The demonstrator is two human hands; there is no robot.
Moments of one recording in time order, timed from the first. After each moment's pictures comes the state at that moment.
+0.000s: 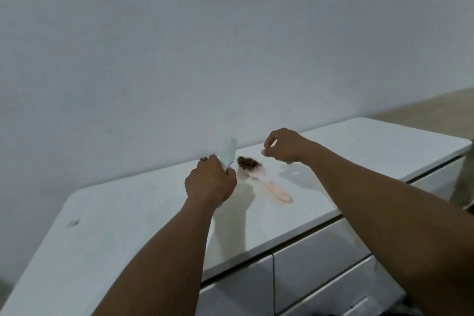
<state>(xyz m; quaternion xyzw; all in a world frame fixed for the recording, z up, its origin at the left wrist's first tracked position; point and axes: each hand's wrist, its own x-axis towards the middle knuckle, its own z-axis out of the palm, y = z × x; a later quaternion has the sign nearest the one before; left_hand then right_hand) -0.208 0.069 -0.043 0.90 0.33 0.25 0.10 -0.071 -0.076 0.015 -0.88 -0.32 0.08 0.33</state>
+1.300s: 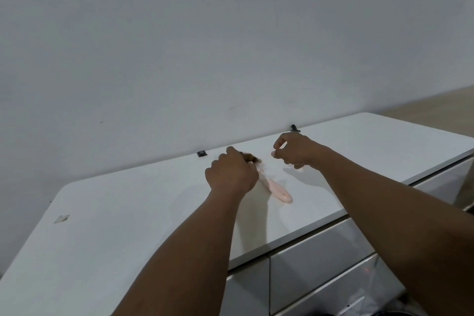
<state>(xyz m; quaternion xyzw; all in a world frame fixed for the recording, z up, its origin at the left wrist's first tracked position) -0.164 0.038 -0.044 0.91 0.35 0.19 0.10 -0.035 -0.080 -0.014 -0.89 -0.29 0.10 0.35</state>
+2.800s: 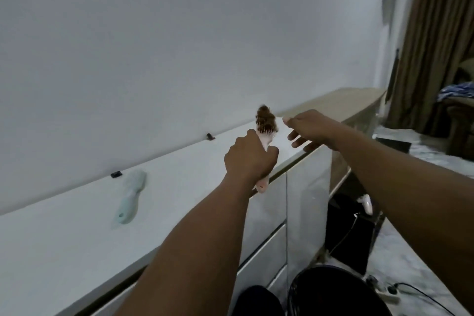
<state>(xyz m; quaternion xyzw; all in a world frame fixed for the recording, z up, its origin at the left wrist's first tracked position) -0.139 -0.169 -0.007 0.94 0.06 0.25 0.23 -0.074 -0.327 0.038 -0.88 -0.12 0.00 0.46</state>
